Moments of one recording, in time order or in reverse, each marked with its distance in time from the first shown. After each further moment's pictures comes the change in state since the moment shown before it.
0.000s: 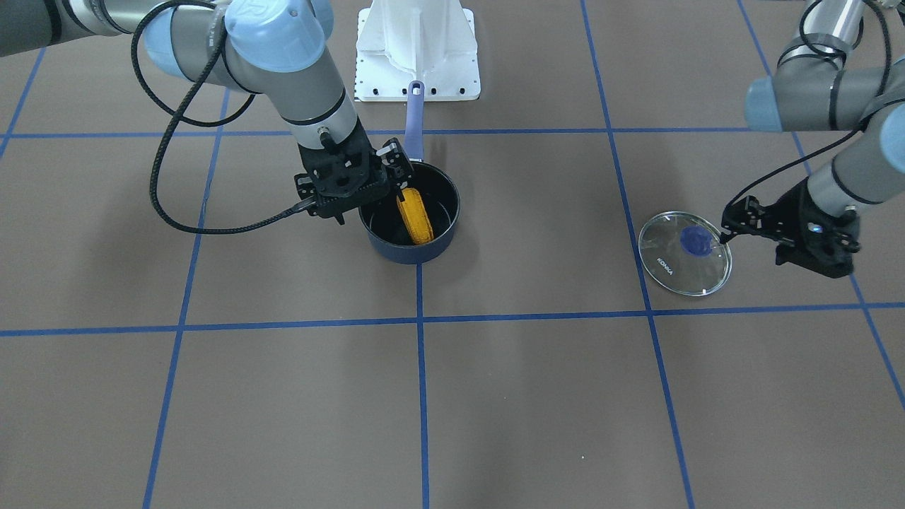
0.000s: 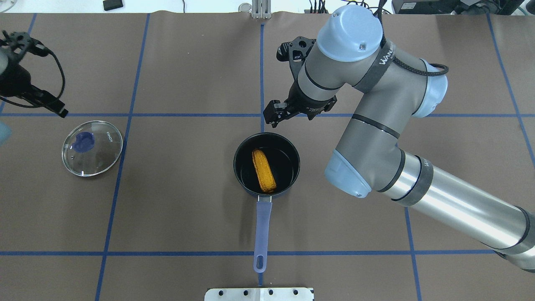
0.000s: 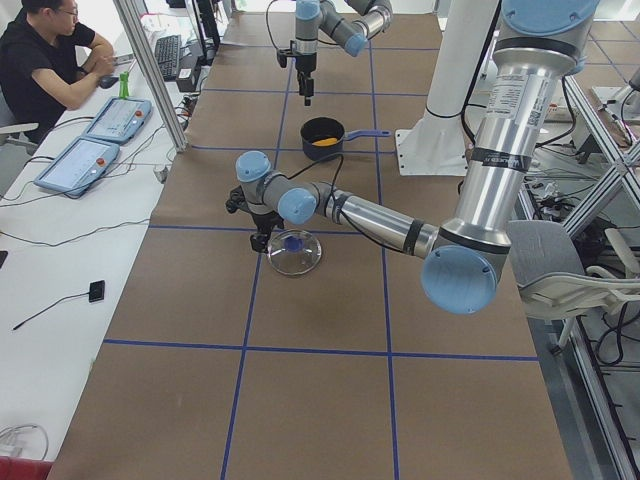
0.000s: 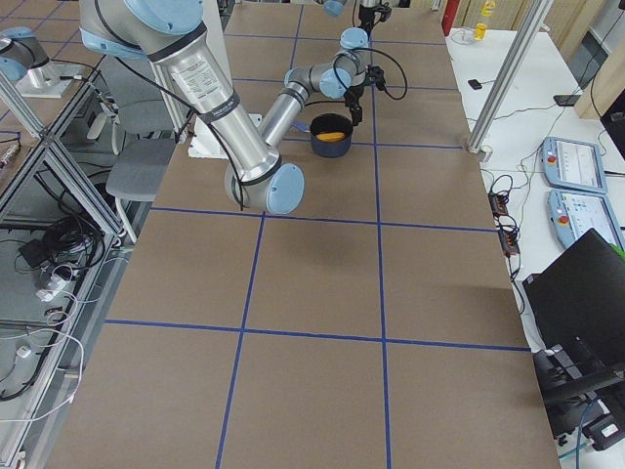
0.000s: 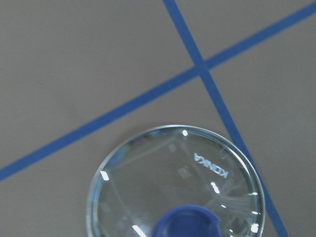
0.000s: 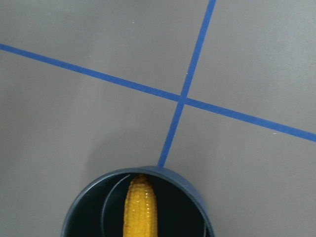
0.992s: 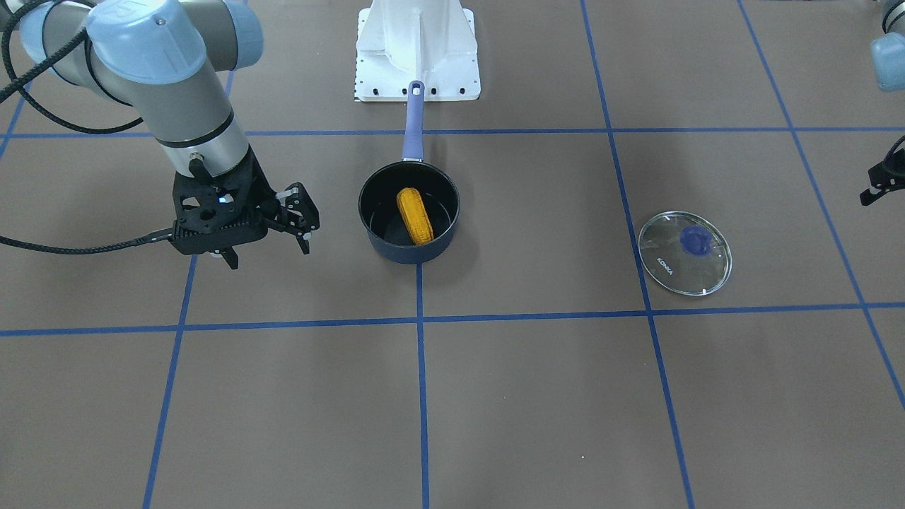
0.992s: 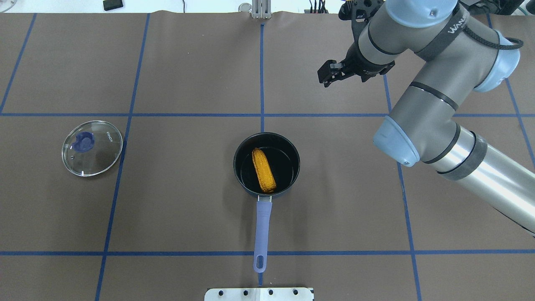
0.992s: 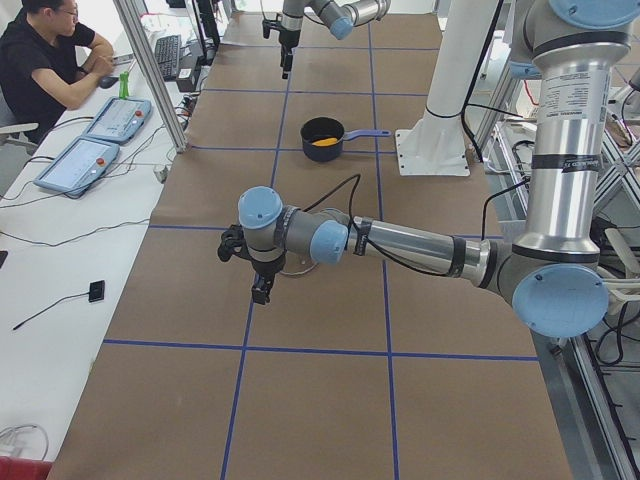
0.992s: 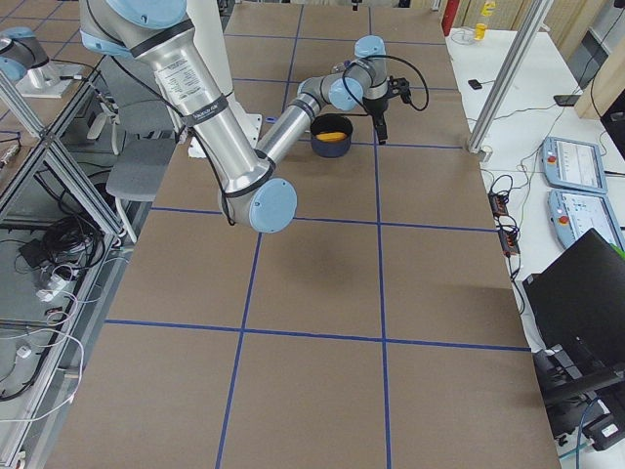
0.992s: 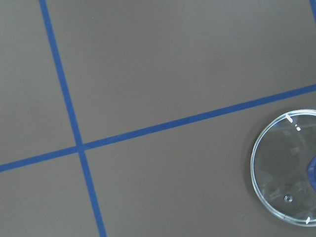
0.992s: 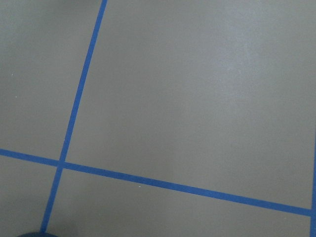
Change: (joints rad) left arm -0.257 0.217 -0.103 0.067 -0.062 0.180; right arm 0.175 -0.108 0.068 -0.029 -0.090 -0.021
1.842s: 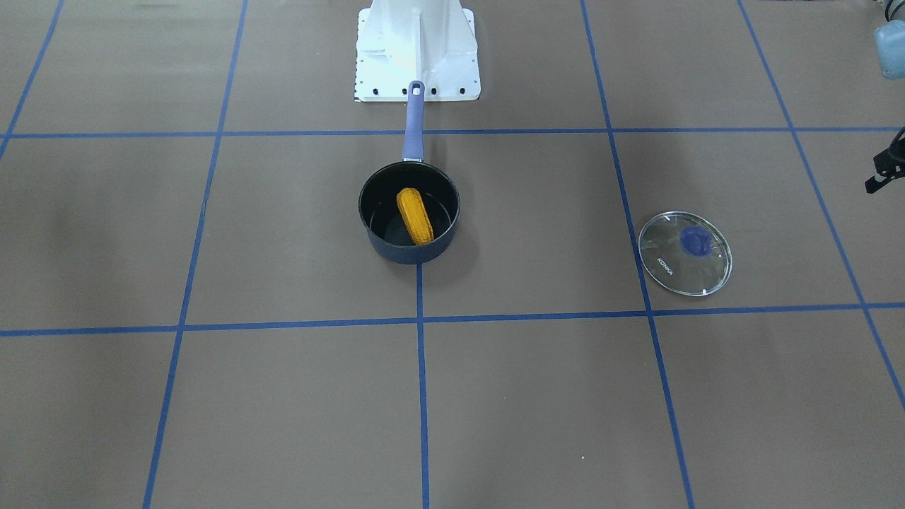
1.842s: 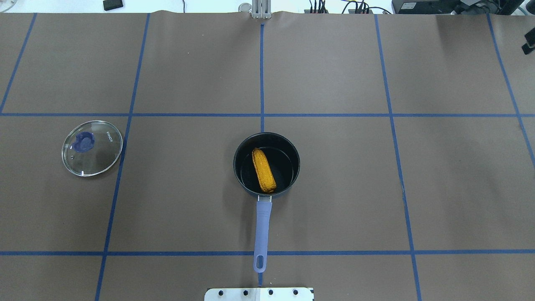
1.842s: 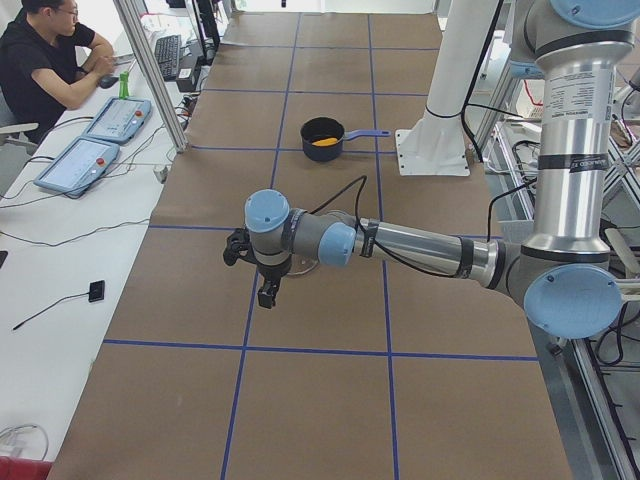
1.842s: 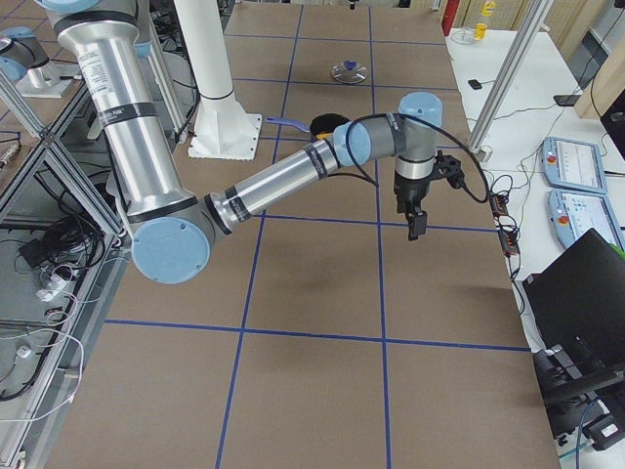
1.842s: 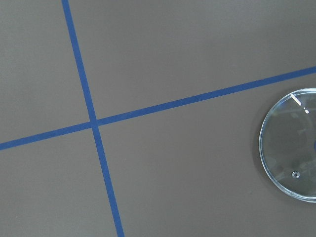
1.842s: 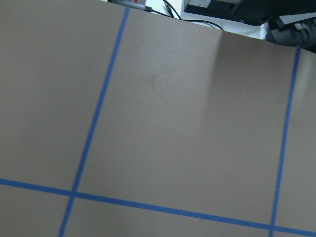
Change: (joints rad) left arm -0.004 0.017 -0.007 0.003 0.000 0.003; right arm 0.558 -0.353 -0.009 -0.212 0.225 -0.746
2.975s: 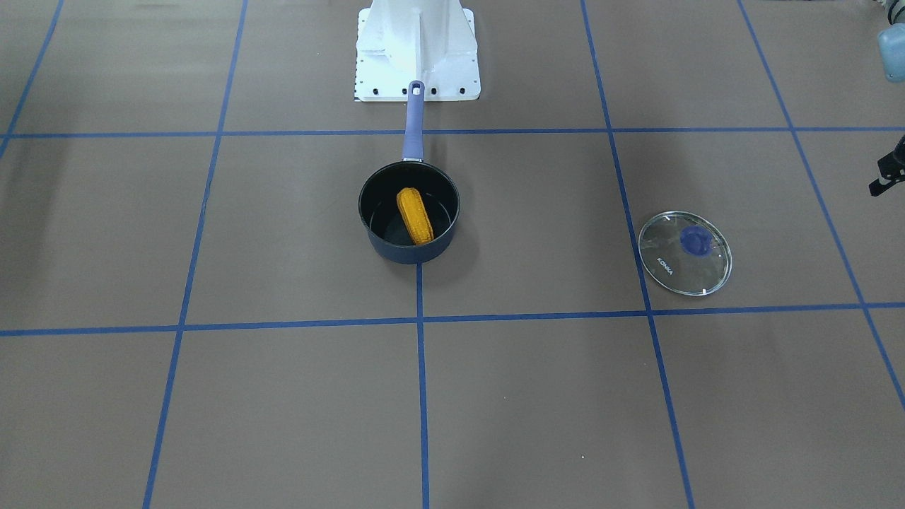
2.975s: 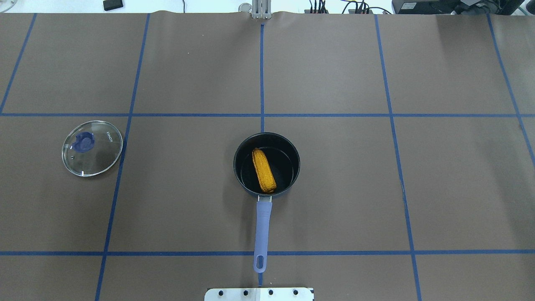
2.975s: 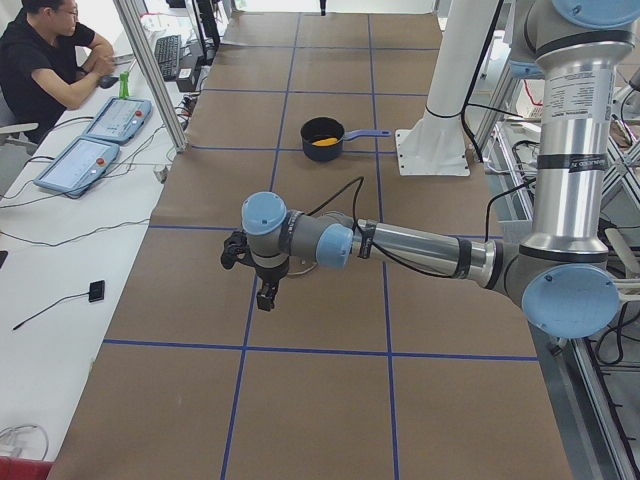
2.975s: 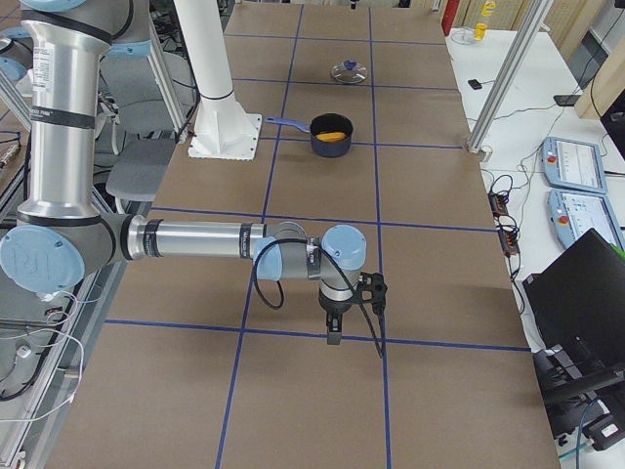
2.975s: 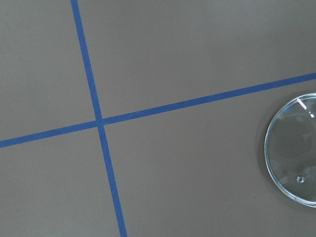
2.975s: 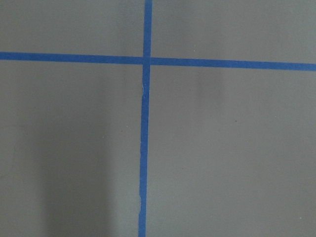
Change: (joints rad) left arm -0.008 -0.010 0.016 0.008 0.000 -0.013; right arm 0.075 -0.378 -0.100 0.284 0.076 -0.028
